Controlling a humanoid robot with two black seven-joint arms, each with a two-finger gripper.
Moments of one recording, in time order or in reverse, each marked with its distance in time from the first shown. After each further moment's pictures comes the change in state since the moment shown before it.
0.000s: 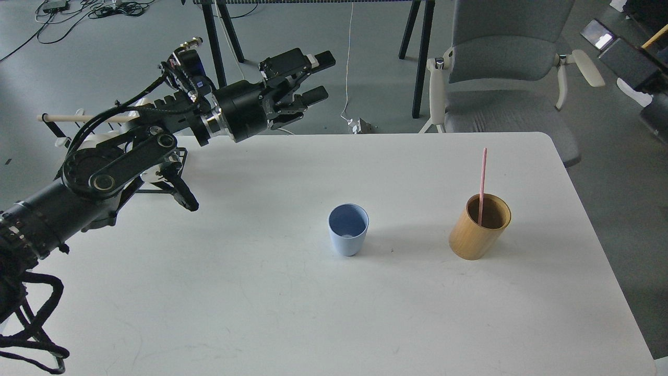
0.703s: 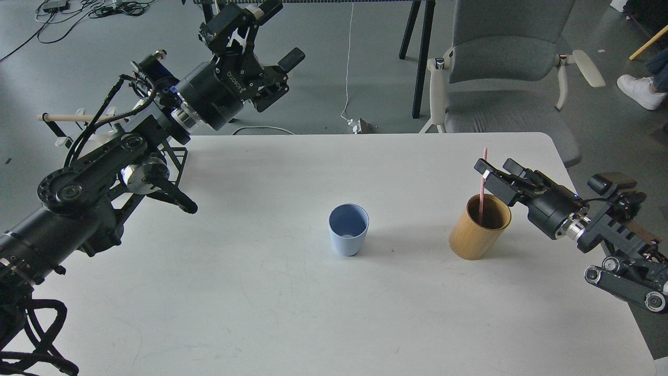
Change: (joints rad) left arm 0.126 0.008 -0.178 -0.066 -0.159 -0.024 0.000; right arm -0.136 0.453 -0.182 -0.372 -0.134 -0.065 0.000
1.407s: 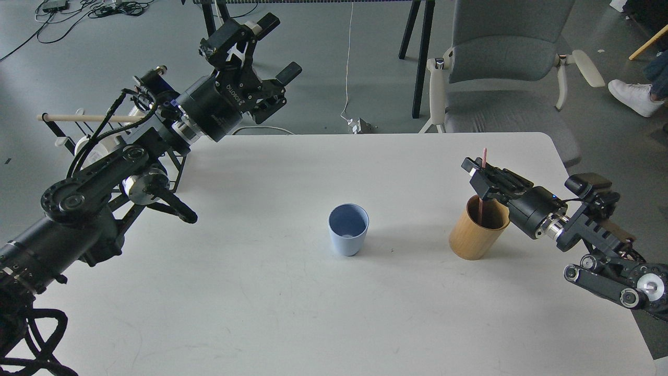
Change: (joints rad) left arm 0.036 -0.006 -0.002 0.010 -0.002 0.000 0.000; right arm 0.016 0.072 -0.014 -0.049 0.000 0.000 0.000
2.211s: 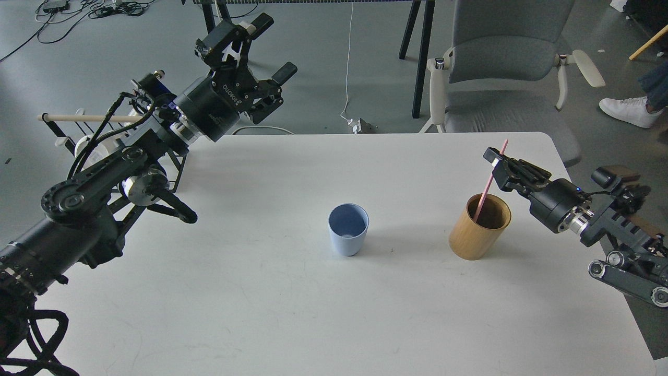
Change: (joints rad) left arm 0.003 -0.005 0.002 0.026 -0.036 0.000 0.000; right arm 0.009 -0.158 0.034 0.129 0.005 0.000 0.000
